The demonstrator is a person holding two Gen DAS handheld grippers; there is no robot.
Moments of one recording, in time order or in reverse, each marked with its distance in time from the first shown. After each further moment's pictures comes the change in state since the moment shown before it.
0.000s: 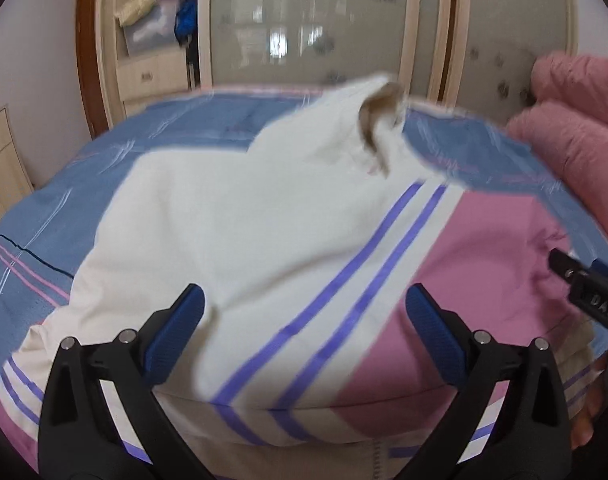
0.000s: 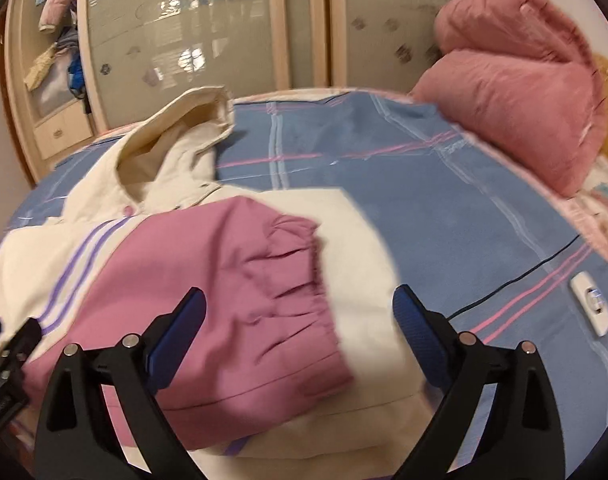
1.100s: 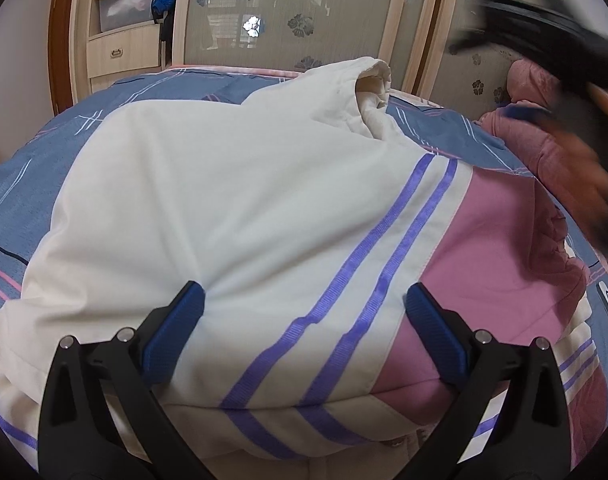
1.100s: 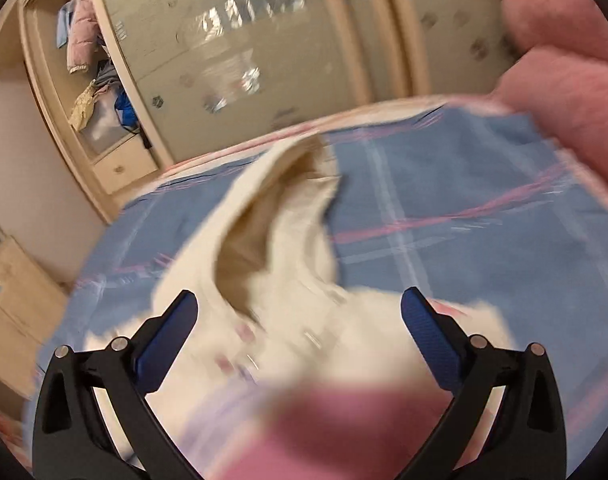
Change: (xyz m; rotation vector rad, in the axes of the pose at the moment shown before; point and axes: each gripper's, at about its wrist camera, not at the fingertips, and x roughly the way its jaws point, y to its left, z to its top) left arm 0.019 0.031 -0.019 -0.026 -0.042 -0.175; right arm 0.077 0.090 0.162 0.104 0.067 0.364
